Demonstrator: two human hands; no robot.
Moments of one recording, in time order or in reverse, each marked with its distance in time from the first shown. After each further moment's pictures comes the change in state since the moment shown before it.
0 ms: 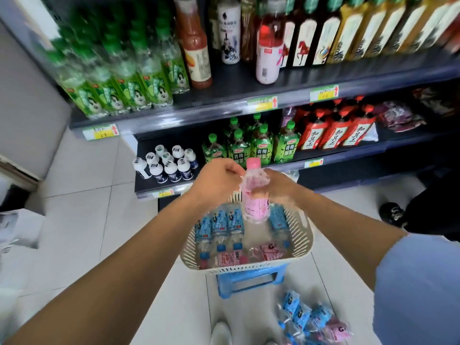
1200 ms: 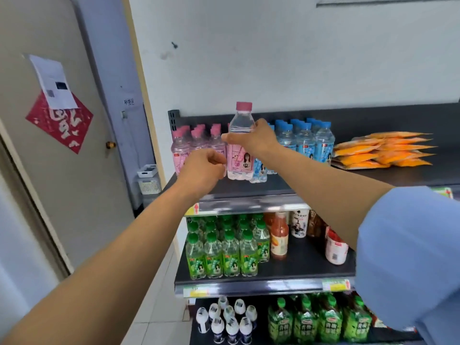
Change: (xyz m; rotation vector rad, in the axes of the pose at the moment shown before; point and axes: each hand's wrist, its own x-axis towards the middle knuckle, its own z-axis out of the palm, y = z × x) left_hand -0.051 0.197 -0.364 0.013 0.635 0.428; right_hand -0.038 -0.542 -0.042 0.137 0.515 -0.757
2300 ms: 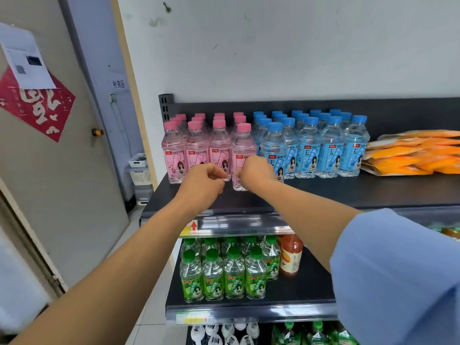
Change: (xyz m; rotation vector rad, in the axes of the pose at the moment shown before) left_hand 0.096 -0.078 0.025 0.011 -0.073 -0.075; right_hand 0.082 0.095 0.079 -0.750 -0.048 0.183
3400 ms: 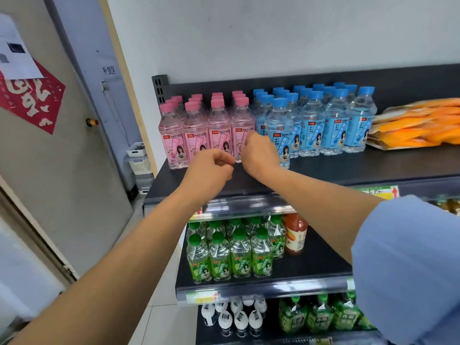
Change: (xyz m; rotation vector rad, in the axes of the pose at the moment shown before) left_hand -0.008 -0.003 0.003 -0.014 -0.060 0.029; right_hand -0.010 0.003 0.006 0.041 0.199 -0.144
